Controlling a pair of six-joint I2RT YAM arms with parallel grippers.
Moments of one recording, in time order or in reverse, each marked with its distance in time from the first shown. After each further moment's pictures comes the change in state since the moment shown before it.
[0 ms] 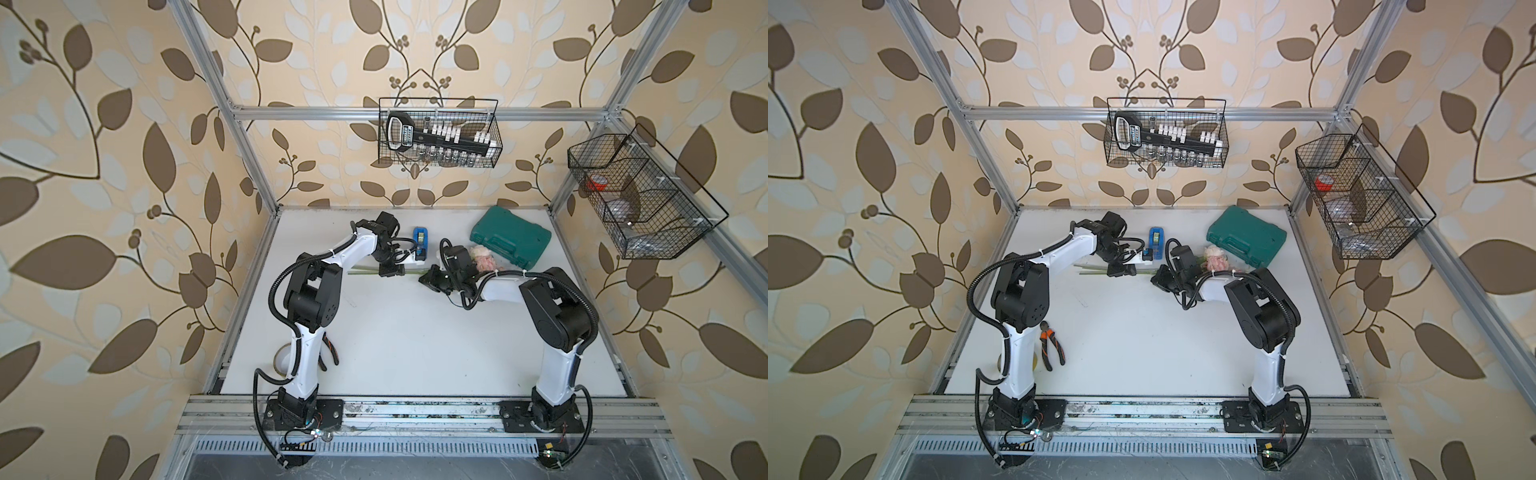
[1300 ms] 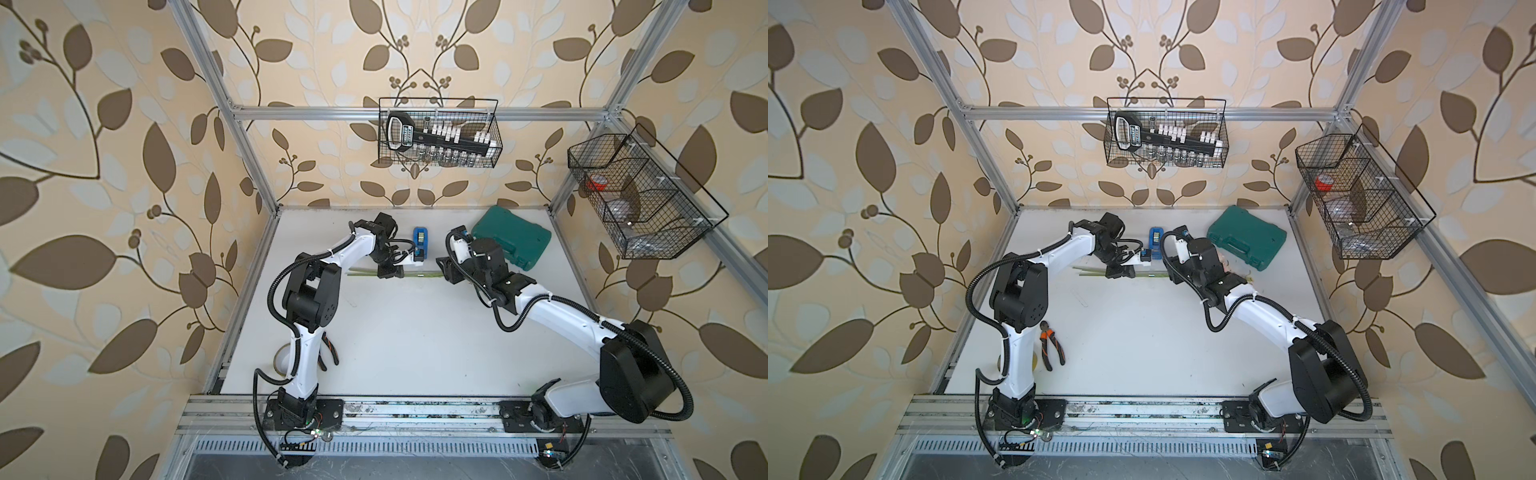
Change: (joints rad) left arm 0.019 -0.005 -0.014 -0.023 0.032 0.003; right arm 0.026 -0.504 -0.116 -0.151 0.319 -0.924
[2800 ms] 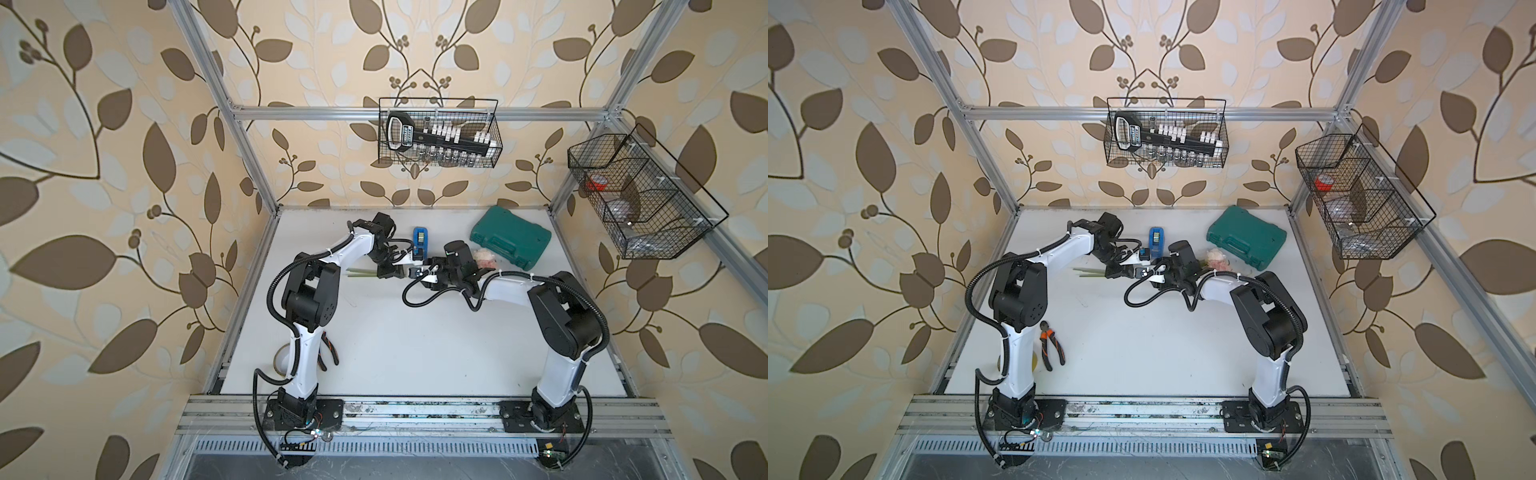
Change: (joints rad) left arm 0.006 0.001 0.002 -0.011 0.044 0.002; right arm -0.005 0.443 0.138 0.142 -0.278 -1.025
